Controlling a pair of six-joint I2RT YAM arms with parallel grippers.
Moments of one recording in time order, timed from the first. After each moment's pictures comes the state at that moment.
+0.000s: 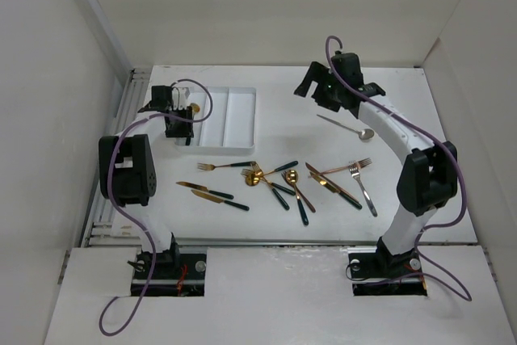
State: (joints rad) left arm 0.04 1.84 1.23 -0.38 0.18 0.04; right arm 0.33 1.76 1.54 -0.39 -0.08 0.66
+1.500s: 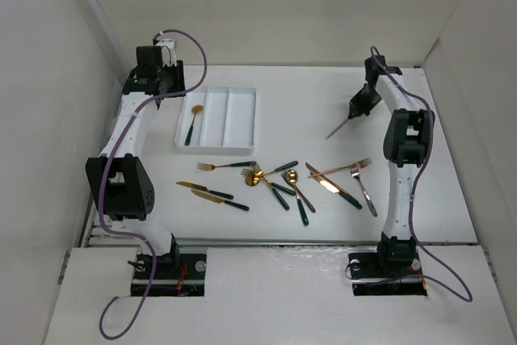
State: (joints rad) left arm 0.00 1.70 1.56 -0.51 0.08 -0.01; right arm -0.03 2.43 2.15 -0.99 0.01 0.82
